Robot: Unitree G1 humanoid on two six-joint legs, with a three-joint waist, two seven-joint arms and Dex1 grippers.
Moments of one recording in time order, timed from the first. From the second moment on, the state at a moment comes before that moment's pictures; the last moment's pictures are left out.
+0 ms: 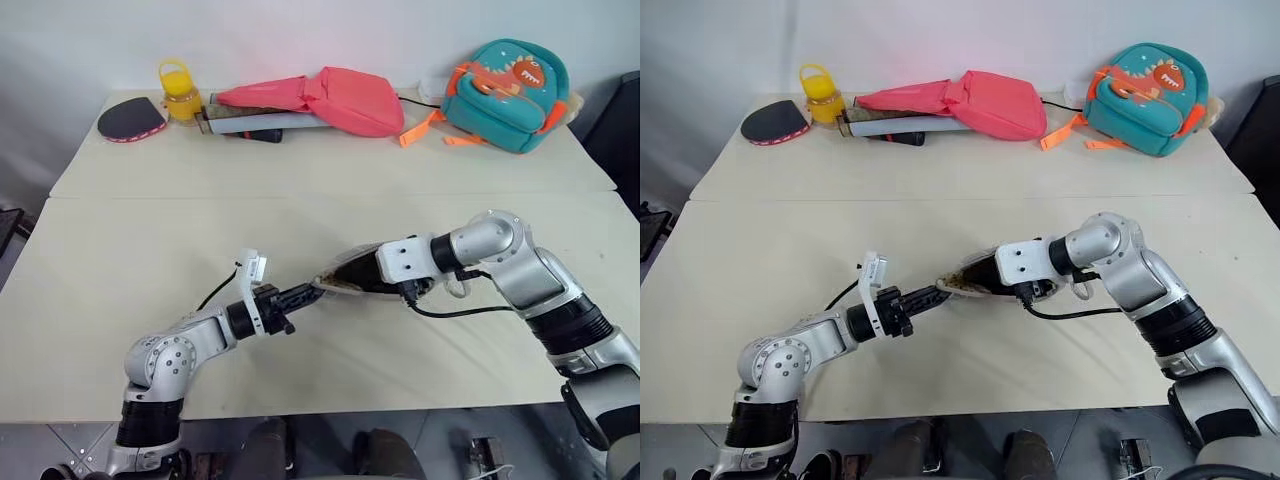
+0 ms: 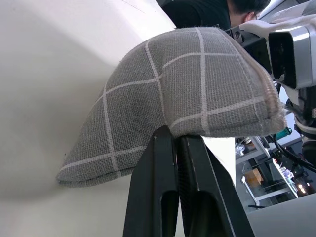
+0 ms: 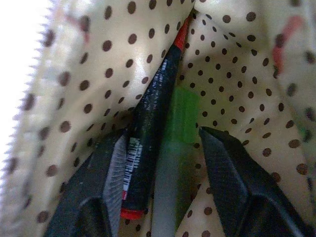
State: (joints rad) left arm -0.26 0.29 0.10 -0.25 -0.86 1.00 -0.50; right arm -0.78 -0.73 0.42 0.06 -0.10 0.06 1.28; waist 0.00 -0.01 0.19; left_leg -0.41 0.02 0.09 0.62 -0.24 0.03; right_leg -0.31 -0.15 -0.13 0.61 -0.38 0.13
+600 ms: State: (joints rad) left arm -0.26 0.28 0.11 -0.25 -0.87 0.99 -0.48; right arm -0.74 -0.71 0.42 0.02 -0.15 0.09 1.25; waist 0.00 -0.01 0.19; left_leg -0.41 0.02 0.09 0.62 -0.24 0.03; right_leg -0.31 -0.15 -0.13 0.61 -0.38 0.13
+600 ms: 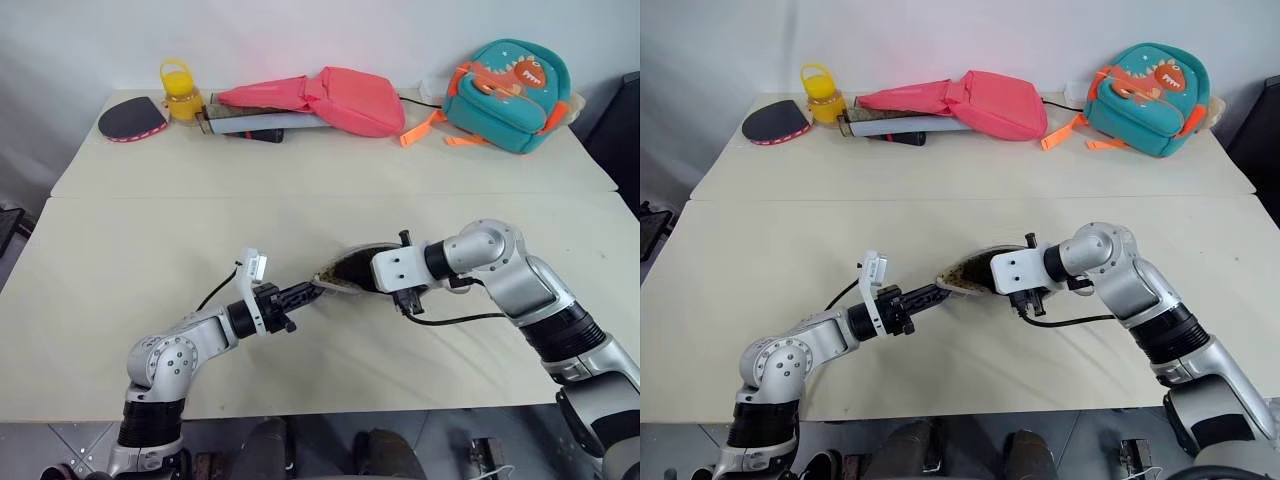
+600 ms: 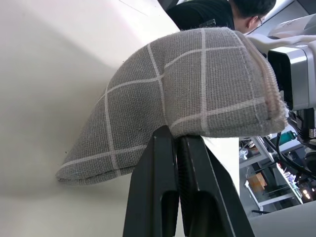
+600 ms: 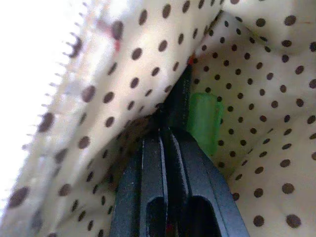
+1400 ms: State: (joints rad) left arm -0.26 0.26 0.13 -0.23 -0.88 0.99 -0.46; right arm -0.73 -0.69 0.44 0.02 -0.23 0.08 1.20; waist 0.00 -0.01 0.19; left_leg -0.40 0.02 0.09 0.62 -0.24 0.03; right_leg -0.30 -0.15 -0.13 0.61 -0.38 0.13
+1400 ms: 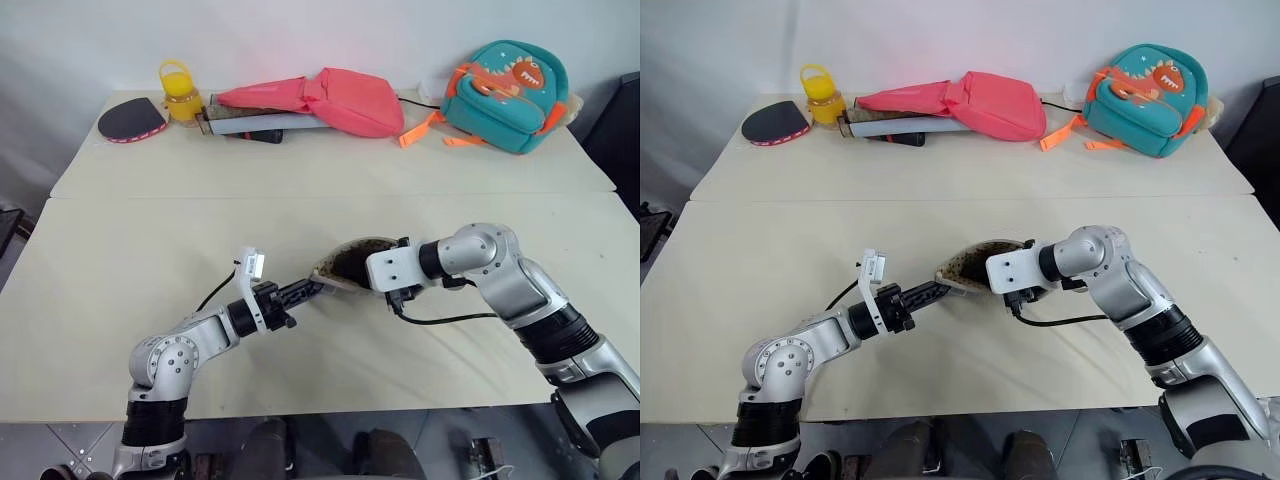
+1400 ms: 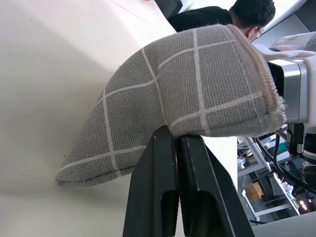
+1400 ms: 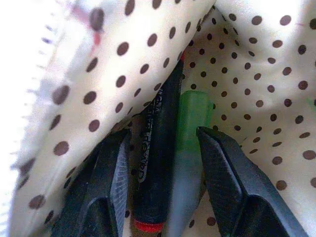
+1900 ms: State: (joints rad) left arm -0.26 0.25 0.12 -0.23 -0.88 0.99 -0.45; right arm -0.73 -0.68 0.46 0.08 -0.25 0.07 1.20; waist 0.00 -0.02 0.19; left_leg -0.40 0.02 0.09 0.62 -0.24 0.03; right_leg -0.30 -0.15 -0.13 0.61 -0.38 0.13
